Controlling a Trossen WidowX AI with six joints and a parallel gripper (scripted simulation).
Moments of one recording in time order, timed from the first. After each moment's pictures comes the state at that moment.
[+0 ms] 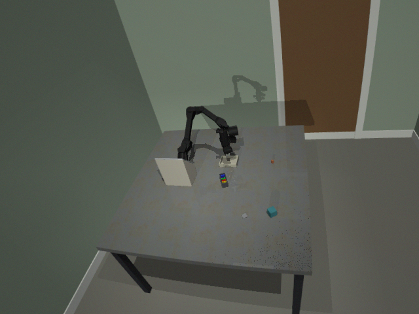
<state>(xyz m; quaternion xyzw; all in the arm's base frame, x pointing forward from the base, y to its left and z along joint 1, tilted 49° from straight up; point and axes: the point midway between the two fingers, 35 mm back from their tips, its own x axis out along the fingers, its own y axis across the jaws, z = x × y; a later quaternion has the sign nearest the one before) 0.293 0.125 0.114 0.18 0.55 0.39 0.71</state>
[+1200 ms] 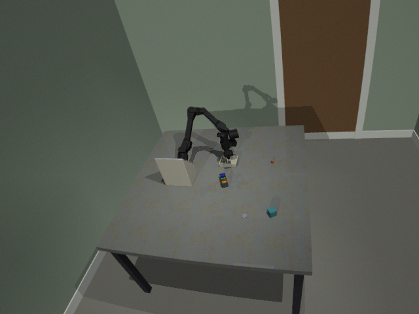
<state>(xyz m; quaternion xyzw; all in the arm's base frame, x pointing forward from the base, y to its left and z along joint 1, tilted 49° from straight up) 0.294 0.151 0.096 0.18 0.55 0.39 0.71</state>
